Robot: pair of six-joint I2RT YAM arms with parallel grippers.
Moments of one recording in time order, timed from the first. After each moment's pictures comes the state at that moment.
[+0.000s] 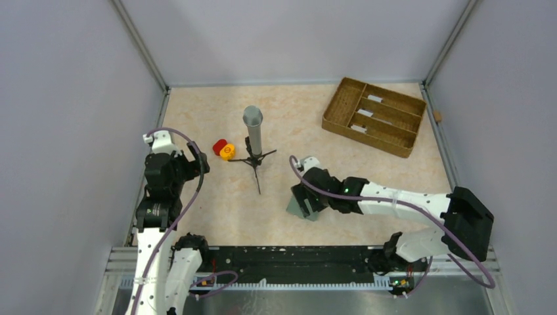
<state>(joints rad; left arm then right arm) 0.03 0.61 0.75 -0.52 -0.06 -0.26 1.03 1.32 0.82 -0.48 0.25 0.50</state>
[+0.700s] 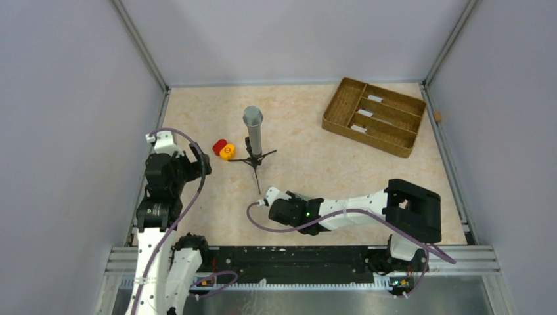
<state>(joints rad) 0.03 0.61 0.75 -0.52 -0.02 -0.25 1.33 1.67 0.91 -0.34 0.52 0.12</state>
